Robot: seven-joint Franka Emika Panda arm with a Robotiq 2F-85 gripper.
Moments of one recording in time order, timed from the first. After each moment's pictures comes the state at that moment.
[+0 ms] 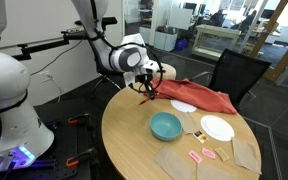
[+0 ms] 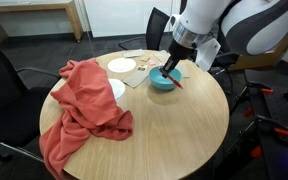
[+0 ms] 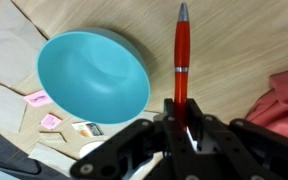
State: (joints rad) arm 0.79 0.34 -0.66 -2.46 -0.30 3.04 0.63
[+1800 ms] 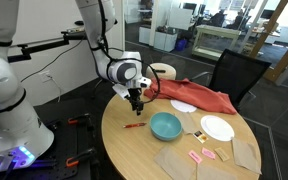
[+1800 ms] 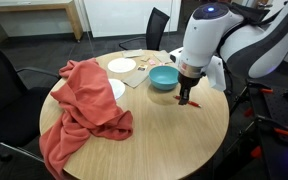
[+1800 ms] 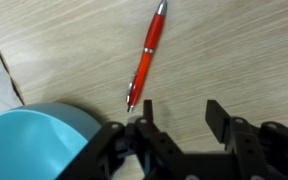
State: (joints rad) arm 0.46 0.44 -0.28 -2.45 -0.33 2.90 0.37
